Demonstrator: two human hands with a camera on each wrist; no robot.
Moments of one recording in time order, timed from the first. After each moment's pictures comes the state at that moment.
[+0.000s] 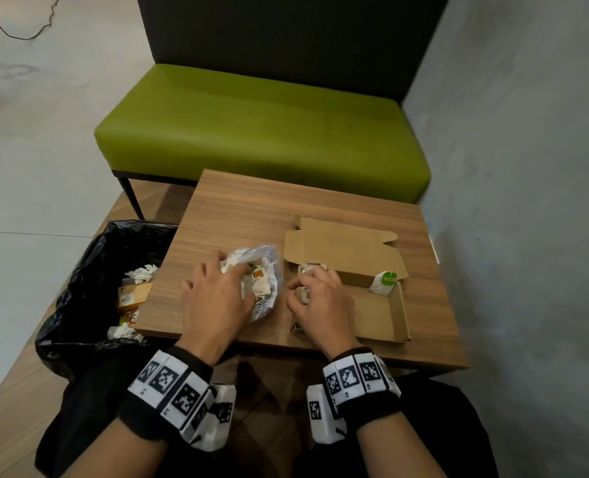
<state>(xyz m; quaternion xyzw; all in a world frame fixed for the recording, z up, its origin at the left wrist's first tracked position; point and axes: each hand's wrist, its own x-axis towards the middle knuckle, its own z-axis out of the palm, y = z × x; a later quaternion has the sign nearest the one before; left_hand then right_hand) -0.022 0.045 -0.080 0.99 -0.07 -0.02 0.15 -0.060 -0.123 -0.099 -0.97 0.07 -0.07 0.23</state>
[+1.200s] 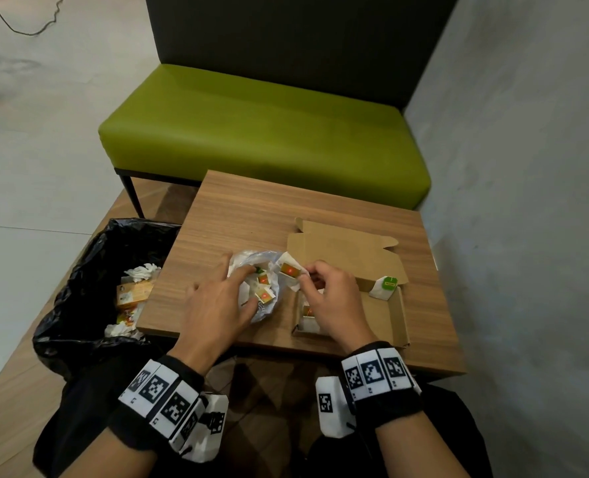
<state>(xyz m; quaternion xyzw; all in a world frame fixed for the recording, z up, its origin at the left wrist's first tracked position) -0.026 0.057 -0.085 0.97 -0.12 -0.04 0.23 -0.052 -0.134 -0.078 -0.92 0.08 -0.08 0.37</state>
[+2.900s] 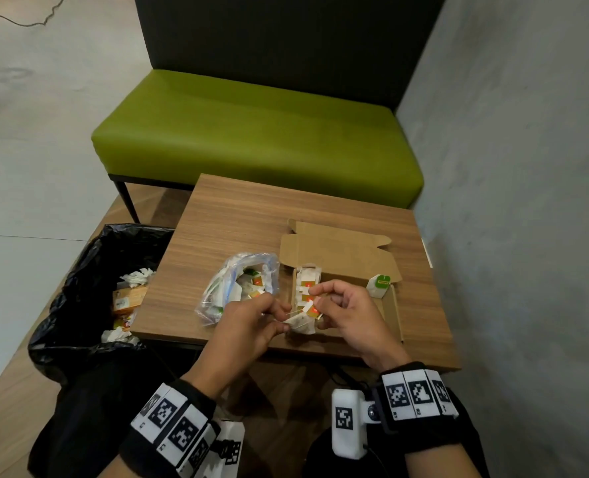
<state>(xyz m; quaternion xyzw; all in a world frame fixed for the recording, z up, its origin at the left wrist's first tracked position) -0.057 0.034 -0.094 0.81 -0.23 -0.07 0.53 -0.089 -0.164 -0.069 -0.75 0.15 0.06 0.64</state>
